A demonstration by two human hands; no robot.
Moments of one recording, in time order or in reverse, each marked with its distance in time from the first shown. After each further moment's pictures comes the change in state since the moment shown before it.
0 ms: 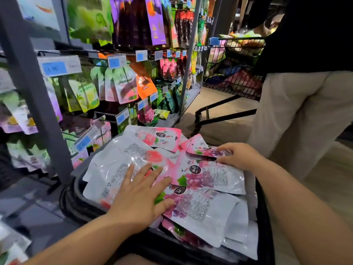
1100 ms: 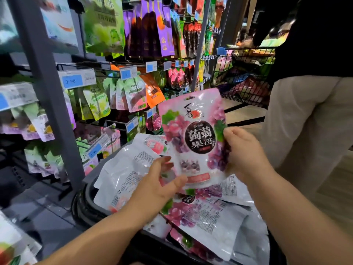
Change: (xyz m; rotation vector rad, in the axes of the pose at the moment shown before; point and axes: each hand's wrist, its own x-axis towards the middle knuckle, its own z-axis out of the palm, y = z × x) left_hand 0.004 0.017 -0.039 -1.148 0.175 -0.207; right_hand -0.058 -0.093 -0.022 1.165 0.277 -0.009
